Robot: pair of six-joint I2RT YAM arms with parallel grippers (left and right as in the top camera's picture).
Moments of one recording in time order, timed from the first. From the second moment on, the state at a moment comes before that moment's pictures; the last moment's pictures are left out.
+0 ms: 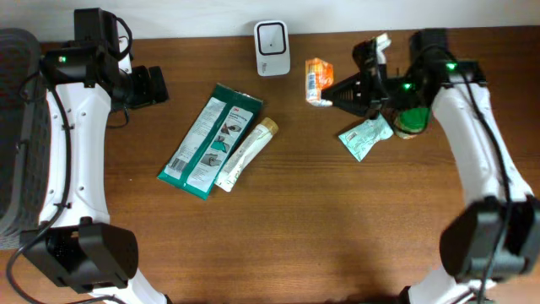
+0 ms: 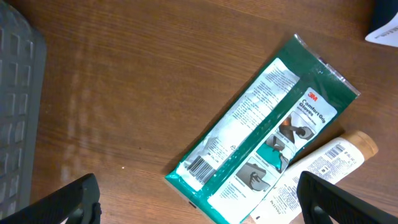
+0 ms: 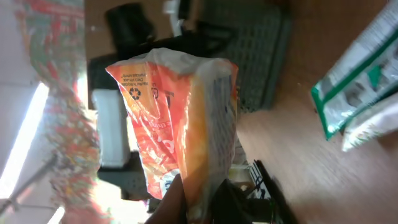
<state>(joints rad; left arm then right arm) 0.06 1.86 1.98 -1.27 -0.02 -0.19 -0.01 1.81 1.67 -1.07 -1.51 0.15</state>
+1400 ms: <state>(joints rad) 0.06 1.86 1.98 -1.27 -0.02 -0.19 0.47 2.64 2.45 -0.37 0.59 -0.65</state>
